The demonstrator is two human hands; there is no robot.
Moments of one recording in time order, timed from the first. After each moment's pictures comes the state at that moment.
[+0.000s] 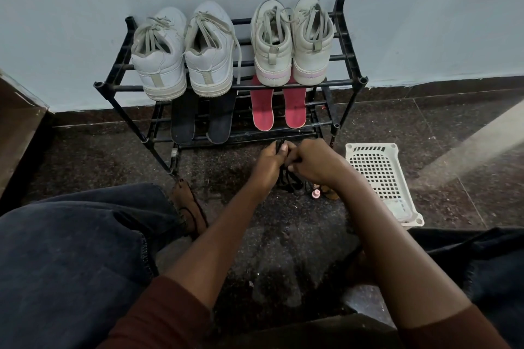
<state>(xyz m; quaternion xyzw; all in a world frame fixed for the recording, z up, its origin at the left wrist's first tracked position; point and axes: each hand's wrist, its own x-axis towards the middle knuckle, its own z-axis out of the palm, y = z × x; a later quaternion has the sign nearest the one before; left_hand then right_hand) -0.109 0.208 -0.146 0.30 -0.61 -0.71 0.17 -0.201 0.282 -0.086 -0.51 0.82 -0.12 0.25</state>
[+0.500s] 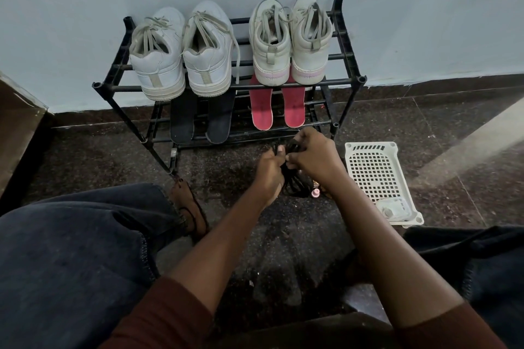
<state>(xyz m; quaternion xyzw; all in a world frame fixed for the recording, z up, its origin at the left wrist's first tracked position) -0.114 0.223 -0.140 0.33 -0.40 -0.83 0.21 -0.199 0.282 -0.108 -0.30 0.82 -0.40 0.27</state>
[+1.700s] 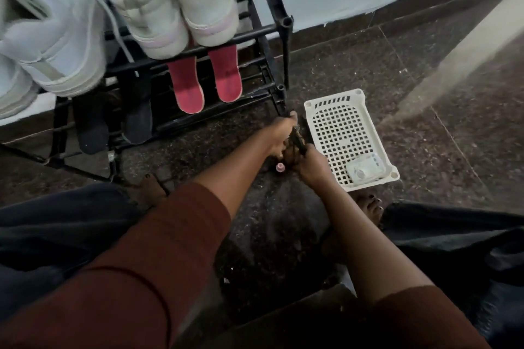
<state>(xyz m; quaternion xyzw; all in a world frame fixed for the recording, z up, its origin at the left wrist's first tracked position) -0.292 0.242 -0.244 0.43 -0.55 -0.70 -0.15 -0.279 0.353 -0.258 -0.13 0.88 -0.31 0.34</state>
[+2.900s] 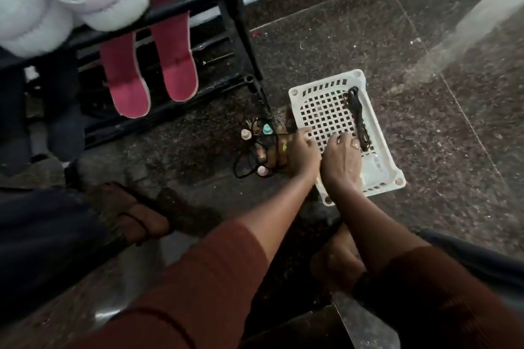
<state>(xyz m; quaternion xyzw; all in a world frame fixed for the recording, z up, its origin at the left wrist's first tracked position) -0.345 0.331 -0.364 0.49 -0.71 -0.51 0.03 -0.366 0.392 -0.369 -0.21 0.97 0.02 0.14</state>
